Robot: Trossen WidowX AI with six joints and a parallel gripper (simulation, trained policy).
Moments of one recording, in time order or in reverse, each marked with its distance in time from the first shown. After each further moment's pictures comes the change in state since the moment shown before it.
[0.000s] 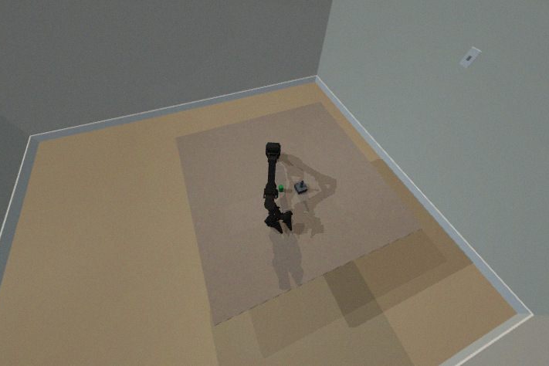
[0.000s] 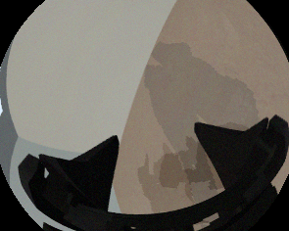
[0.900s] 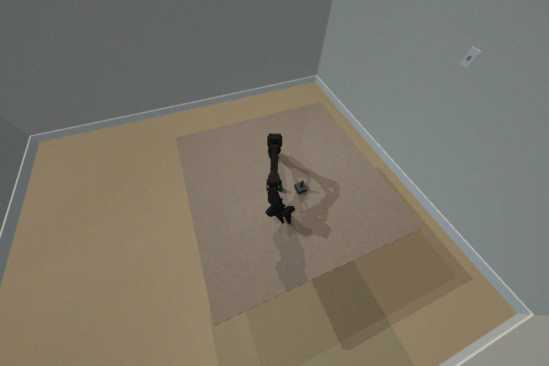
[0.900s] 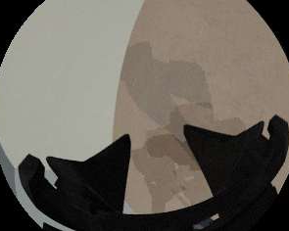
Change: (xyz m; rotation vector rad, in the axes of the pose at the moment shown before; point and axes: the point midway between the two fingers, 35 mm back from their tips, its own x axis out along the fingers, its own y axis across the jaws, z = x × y) arm -0.040 0.024 -0.015 0.162 0.051 -0.255
